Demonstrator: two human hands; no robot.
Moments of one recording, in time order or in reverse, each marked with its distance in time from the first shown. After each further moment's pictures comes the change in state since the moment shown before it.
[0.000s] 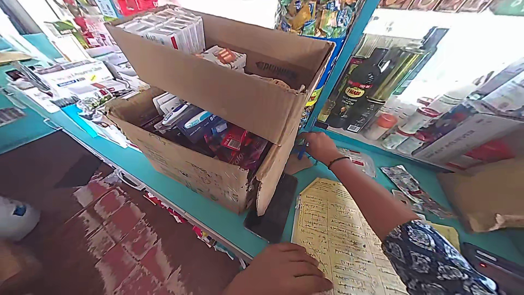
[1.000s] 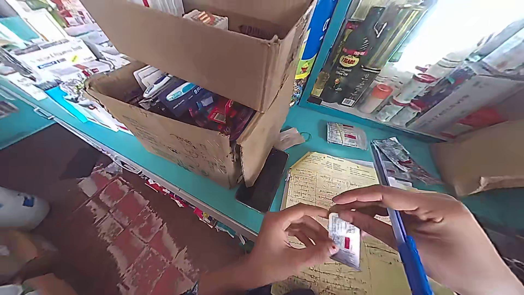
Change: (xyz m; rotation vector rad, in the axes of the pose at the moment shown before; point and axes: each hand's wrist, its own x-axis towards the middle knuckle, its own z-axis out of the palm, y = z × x) left_hand 0.050 0.044 -0.004 -0.776 0.422 -0.502; right_hand -0.265 -0.048 -0.046 0.754 0.261 -0.423
